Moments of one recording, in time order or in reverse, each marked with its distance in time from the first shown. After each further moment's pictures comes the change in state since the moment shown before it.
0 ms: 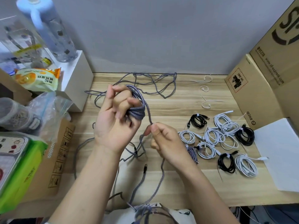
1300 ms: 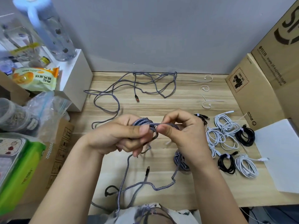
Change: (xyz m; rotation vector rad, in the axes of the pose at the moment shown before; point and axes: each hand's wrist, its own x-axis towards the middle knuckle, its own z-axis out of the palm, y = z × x) left_hand -0.005 0.010 -0.004 1.102 -0.272 -0.464; right_hand -0.005 -0.035 -0.020 0.095 0.109 -0.284
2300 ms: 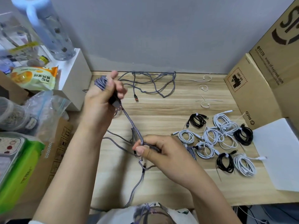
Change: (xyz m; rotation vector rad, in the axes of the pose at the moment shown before) left_hand 0.017 0.000 -0.039 -0.138 0.895 0.610; right_hand -0.026 0.005 0.013 -0.496 -0.390 0.140
